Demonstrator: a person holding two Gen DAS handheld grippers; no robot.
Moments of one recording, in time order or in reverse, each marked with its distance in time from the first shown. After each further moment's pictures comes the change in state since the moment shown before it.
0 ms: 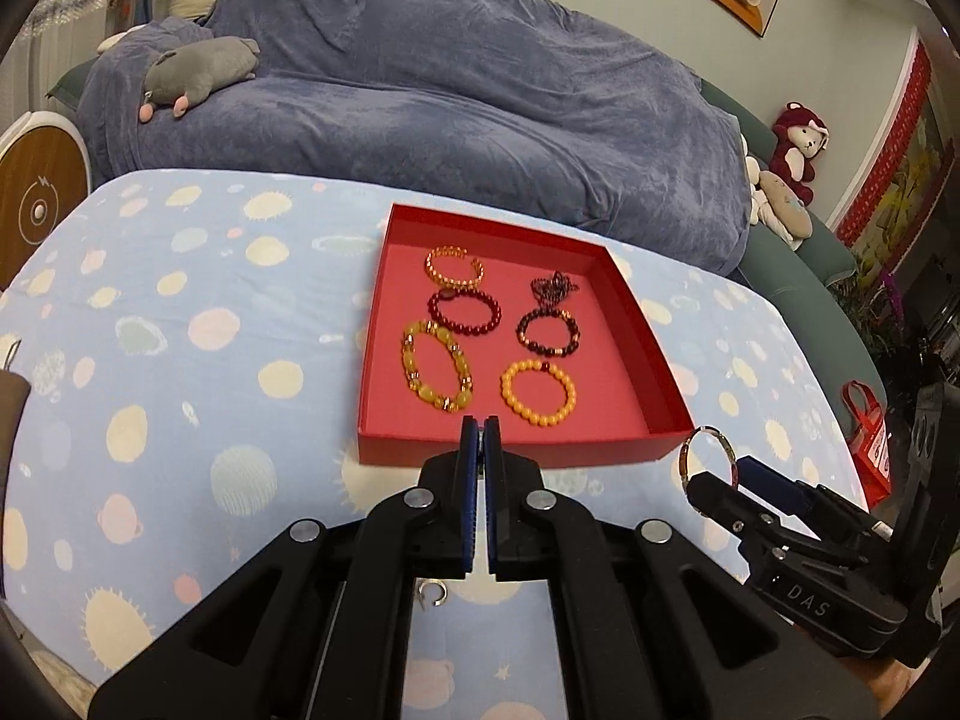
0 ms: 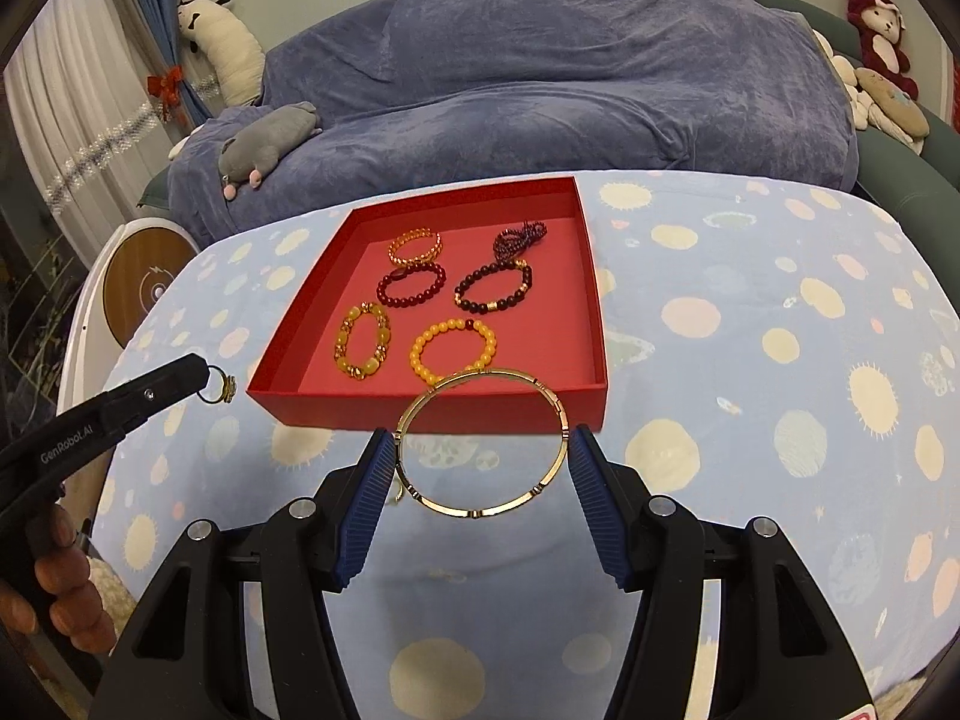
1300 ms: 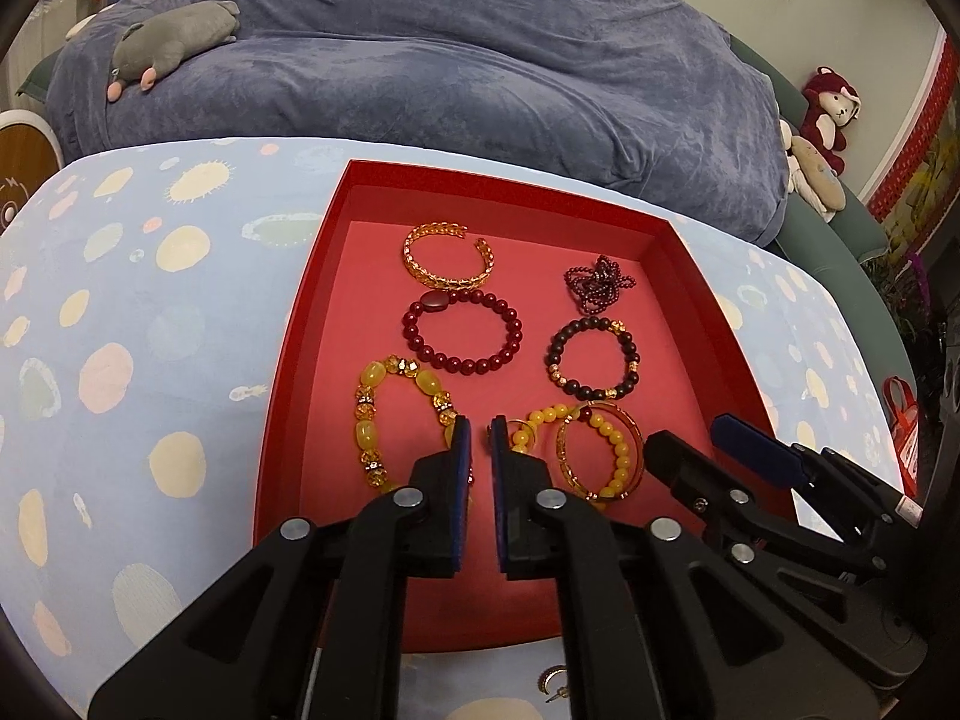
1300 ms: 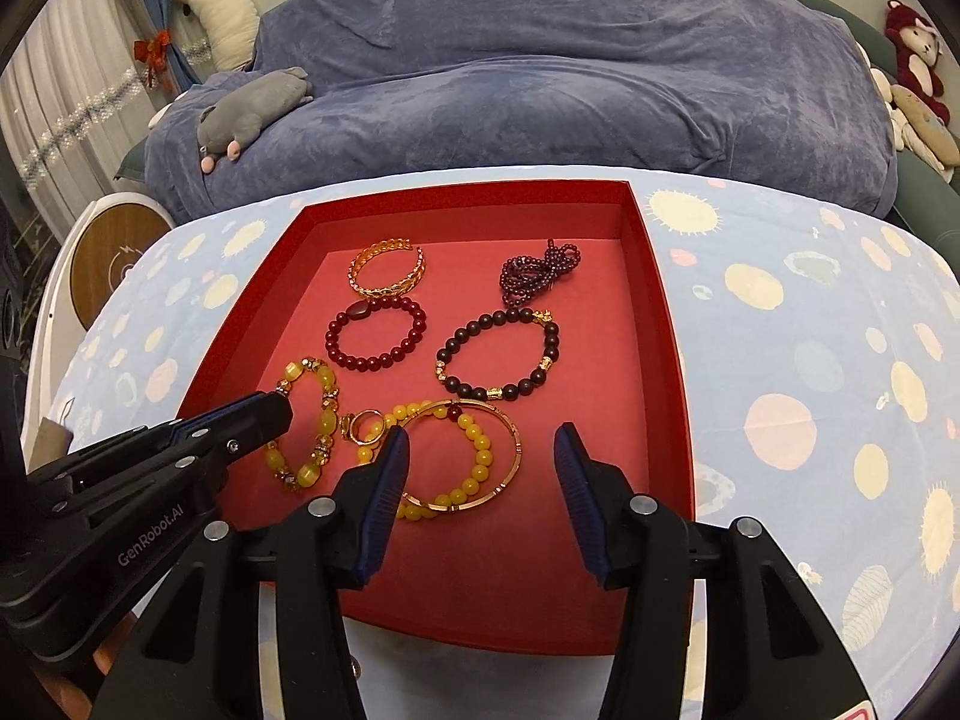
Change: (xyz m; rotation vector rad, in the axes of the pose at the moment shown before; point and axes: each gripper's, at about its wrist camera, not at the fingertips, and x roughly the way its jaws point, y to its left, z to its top) left arm 0.126 0.001 0.030 0.006 0.115 0.044; right arm 0.109 0.005 0.057 -0.044 0.068 -0.028
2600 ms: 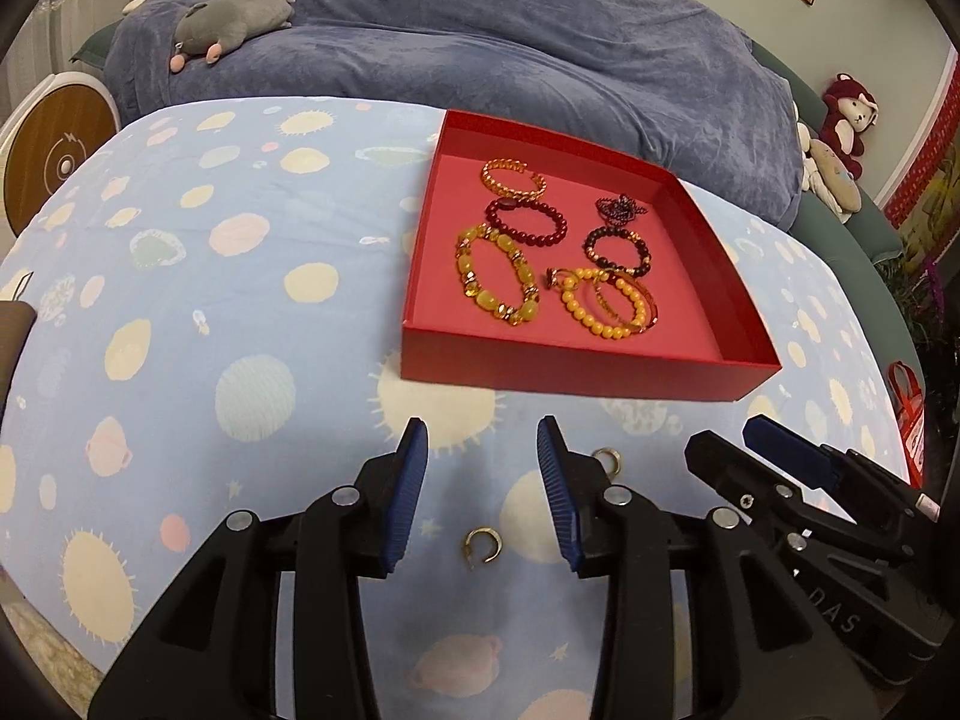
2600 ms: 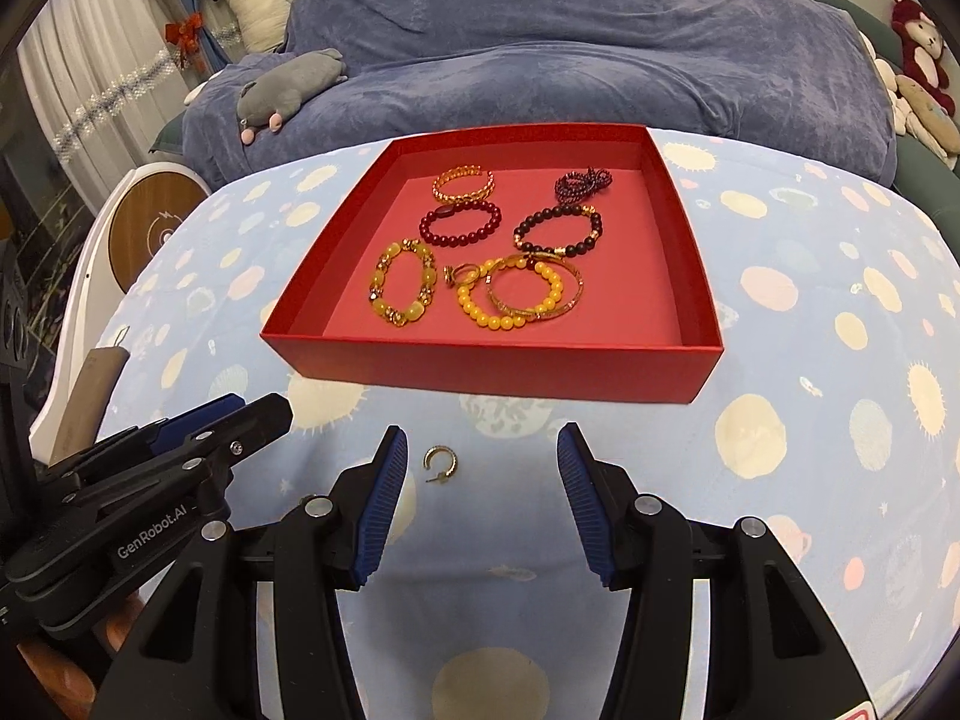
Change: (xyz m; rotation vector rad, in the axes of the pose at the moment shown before) left arm -0.080 0.025 -0.089 -0.045 0.012 0.070; right arm -0.064 0.035 -0.080 -0.022 0.042 0.045
